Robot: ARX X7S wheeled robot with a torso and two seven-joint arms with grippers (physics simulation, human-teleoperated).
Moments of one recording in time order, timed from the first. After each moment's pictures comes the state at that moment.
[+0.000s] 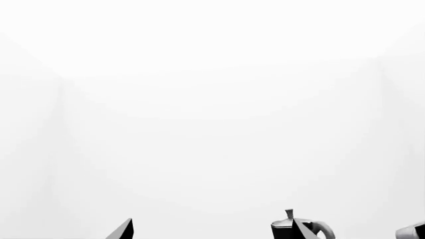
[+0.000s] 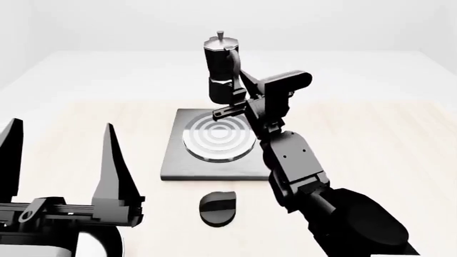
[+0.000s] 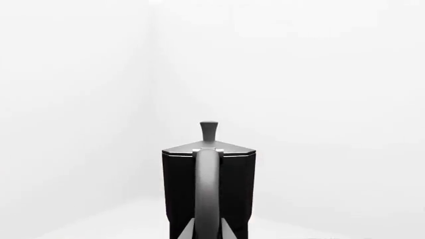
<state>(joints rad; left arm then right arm) -0.31 -1.09 0.78 0.85 -0.35 0.16 -1.09 1.18 0.00 -1.55 1.23 1.40 -0.73 -0.06</state>
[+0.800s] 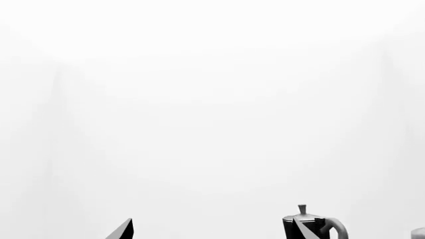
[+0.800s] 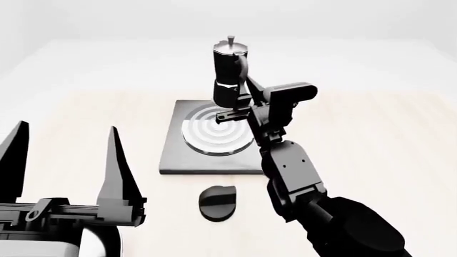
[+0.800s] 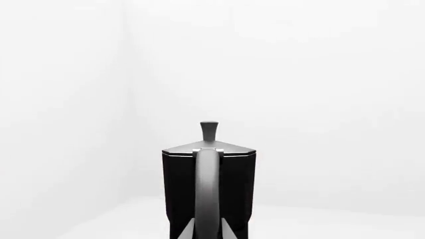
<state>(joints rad) -0.31 -1.08 0.78 0.84 -0.35 0.15 -1.08 1.13 0.00 -1.56 1.21 1.45 -0.80 0.00</state>
